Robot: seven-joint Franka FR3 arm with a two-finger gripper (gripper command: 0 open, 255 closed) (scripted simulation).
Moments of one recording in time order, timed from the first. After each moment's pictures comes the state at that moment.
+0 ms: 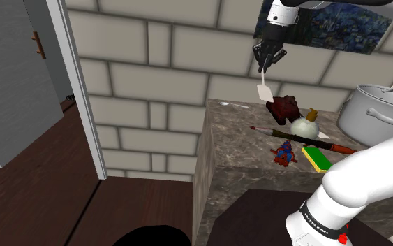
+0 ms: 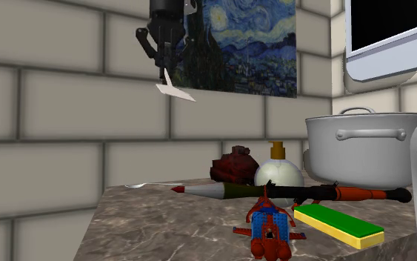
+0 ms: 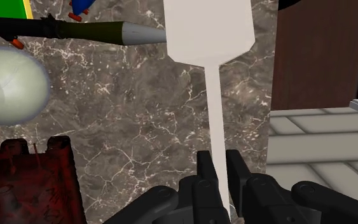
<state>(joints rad) -0.22 -0.38 0.01 -1.92 -0.03 1.60 0.51</state>
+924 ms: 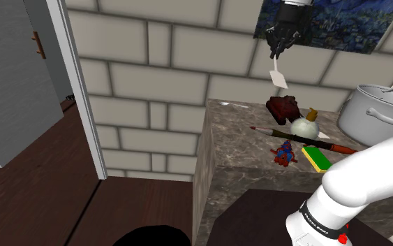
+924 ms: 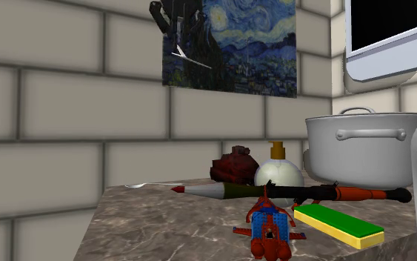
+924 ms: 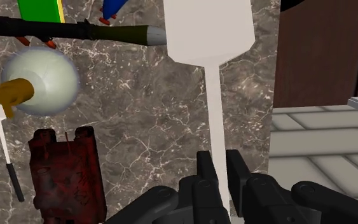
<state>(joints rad) -0.23 -0.37 -0.02 -1.75 -0.04 1.44 0.47</state>
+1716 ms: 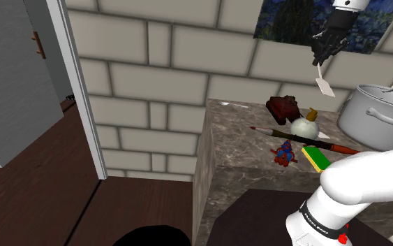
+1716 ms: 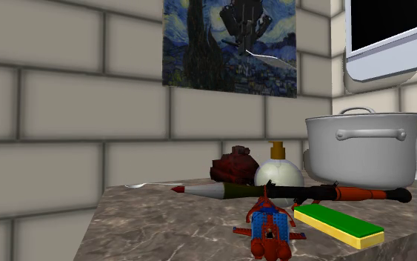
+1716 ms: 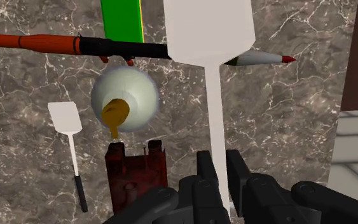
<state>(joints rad) -0.30 -0.62 -0.19 -1.92 -0.13 1.38 0.24</state>
